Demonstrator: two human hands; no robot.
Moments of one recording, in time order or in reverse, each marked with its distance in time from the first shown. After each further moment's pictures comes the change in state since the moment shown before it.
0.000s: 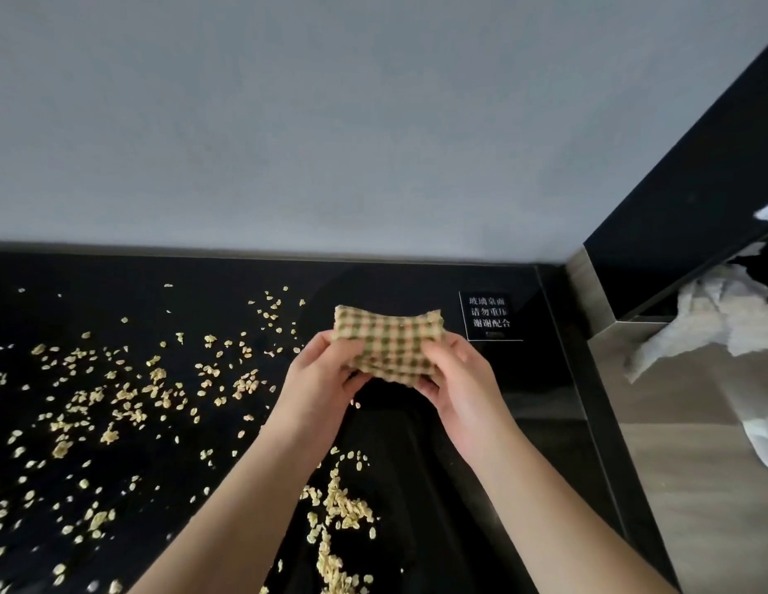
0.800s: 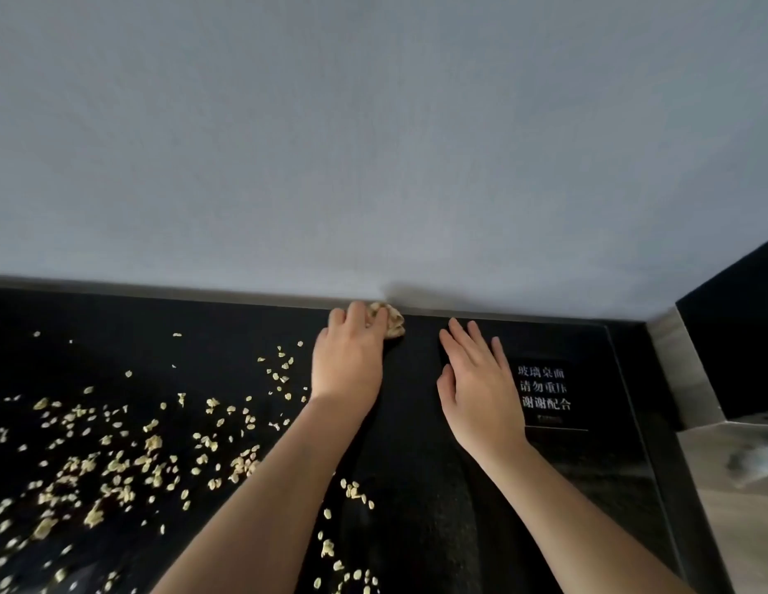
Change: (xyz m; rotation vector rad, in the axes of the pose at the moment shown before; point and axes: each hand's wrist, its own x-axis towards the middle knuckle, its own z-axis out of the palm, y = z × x) left_hand 0.152 0.009 -0.004 1.927 0.323 0.653; right_hand 0.147 0.020 -0.028 -1.590 0.078 -0.775
